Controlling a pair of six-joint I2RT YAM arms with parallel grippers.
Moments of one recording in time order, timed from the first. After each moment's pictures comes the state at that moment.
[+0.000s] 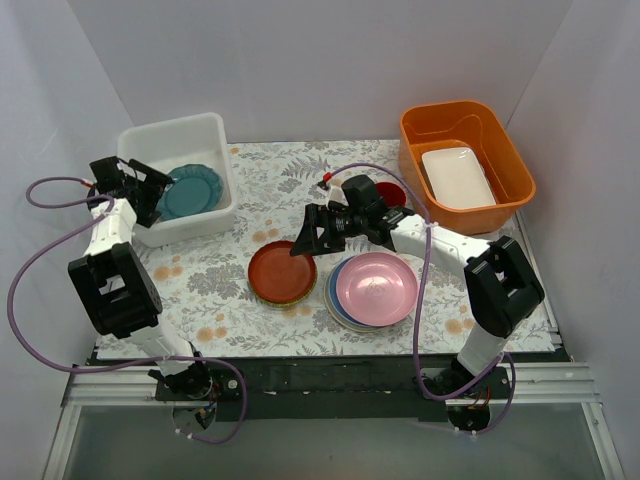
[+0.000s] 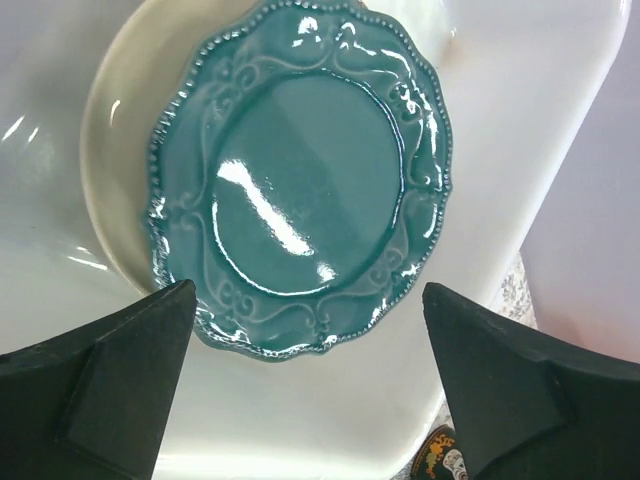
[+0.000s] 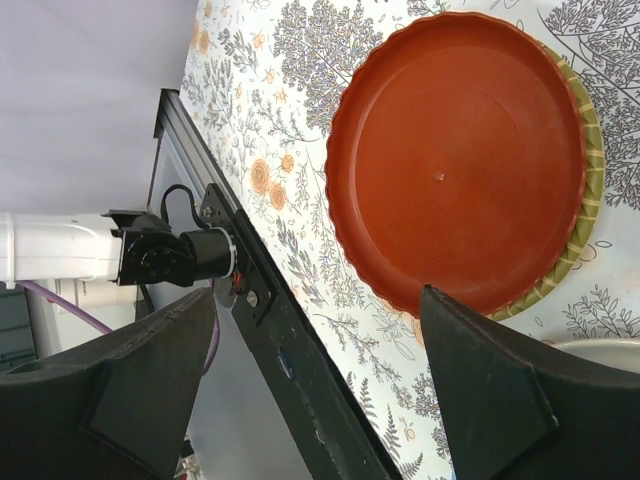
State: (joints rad) left arm 0.40 1.68 1.28 -0.34 0.23 -0.81; right arm 0.71 1.71 1.19 -0.12 -0.66 0.65
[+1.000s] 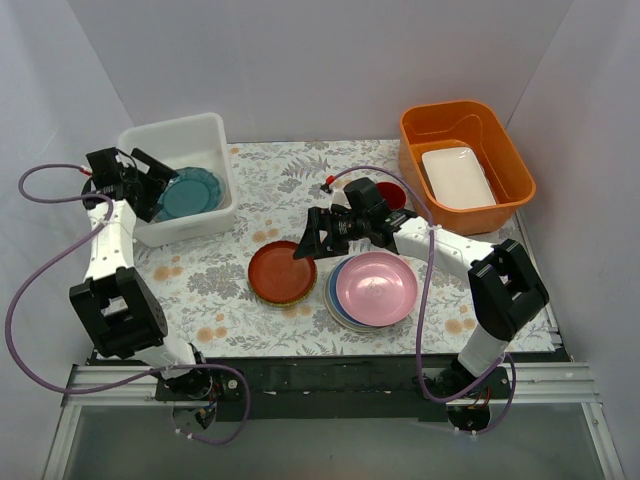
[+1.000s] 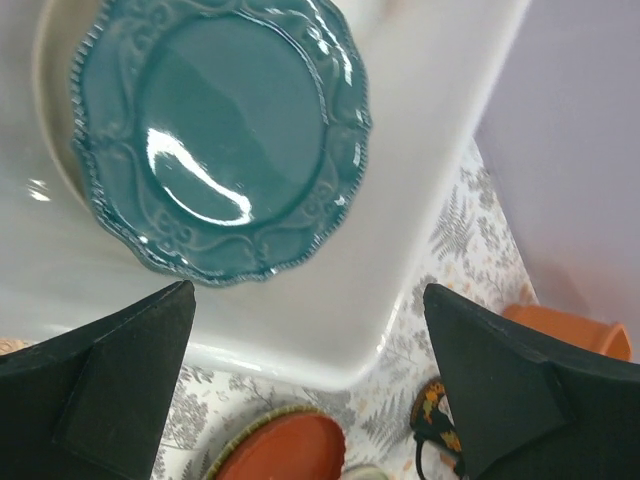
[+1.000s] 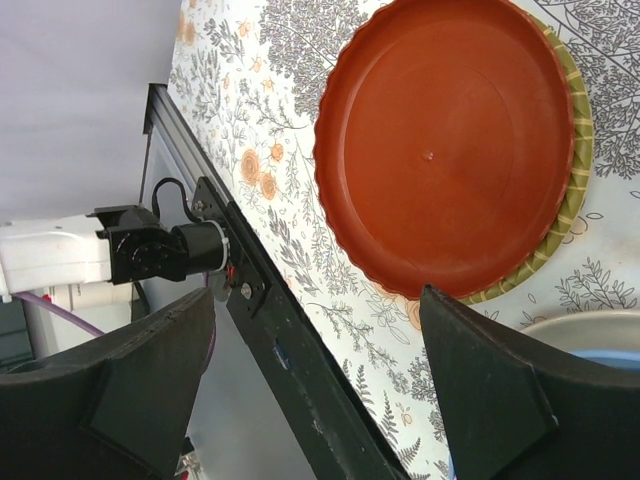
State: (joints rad) left arm 0.37 1.56 1.34 -0.49 0.24 -0.76; right arm 0.71 1.68 1.16 -0.14 -0.65 0.65
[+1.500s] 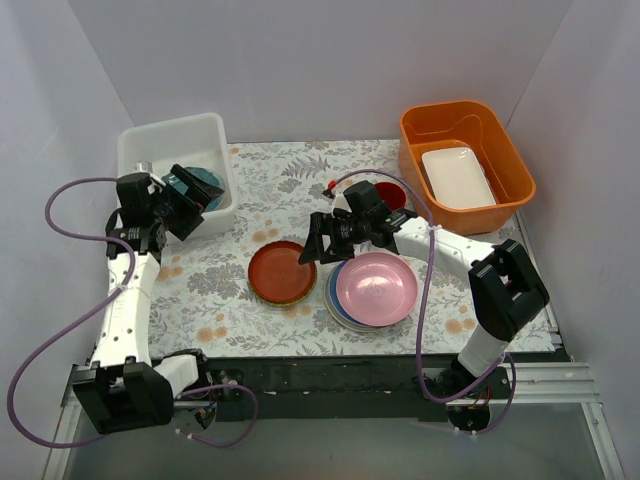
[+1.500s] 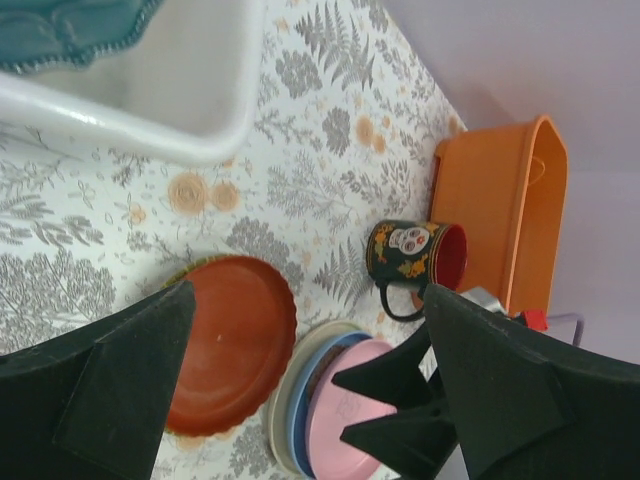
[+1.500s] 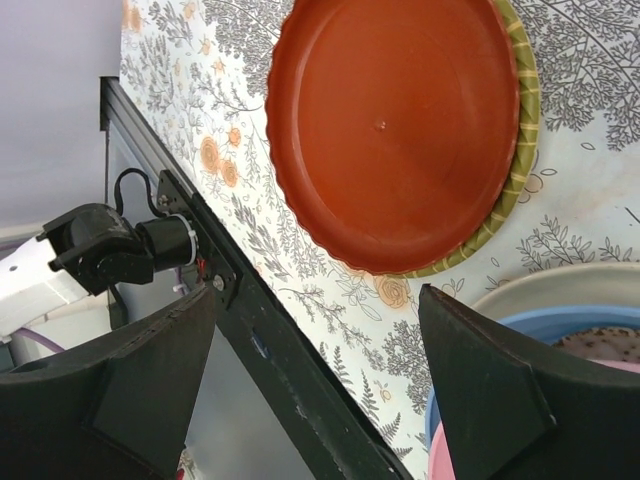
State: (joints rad) left arm 0.15 1.12 1.08 -0.50 0.35 -0.80; right arm 0.71 1.68 1.16 -0.24 -0.59 0.61
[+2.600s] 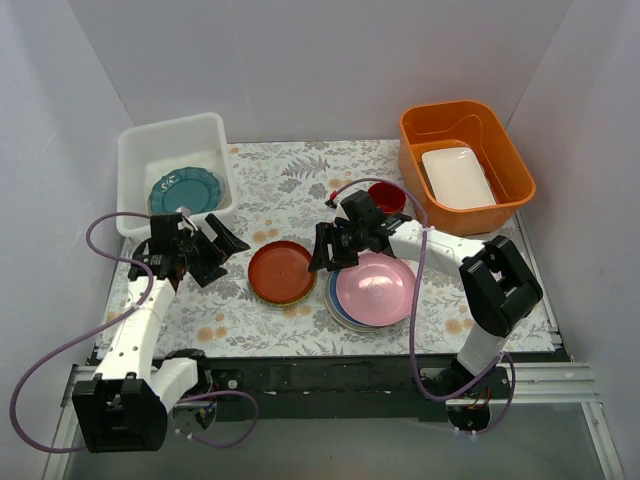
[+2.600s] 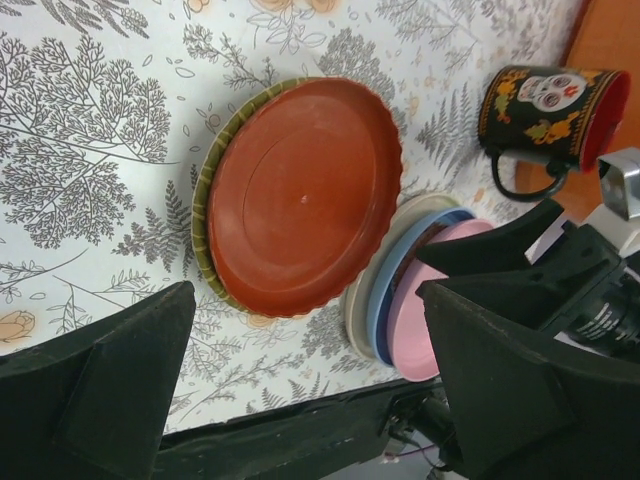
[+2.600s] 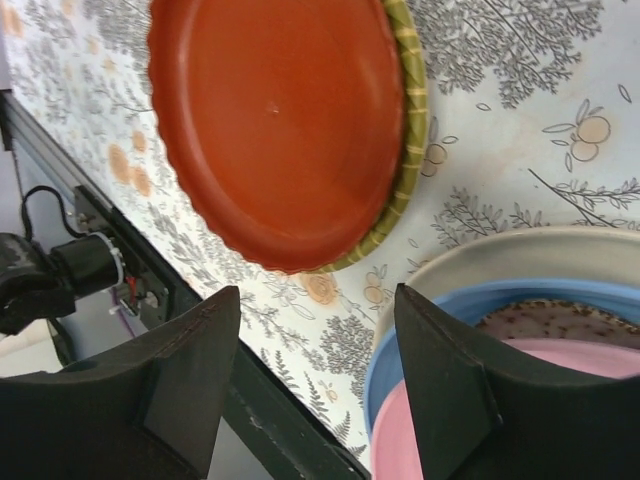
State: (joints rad) left arm 0.03 0.98 0.78 -0.62 0.39 -0.75; right arm 0.72 1.71 1.13 -0.29 -0.46 0.58
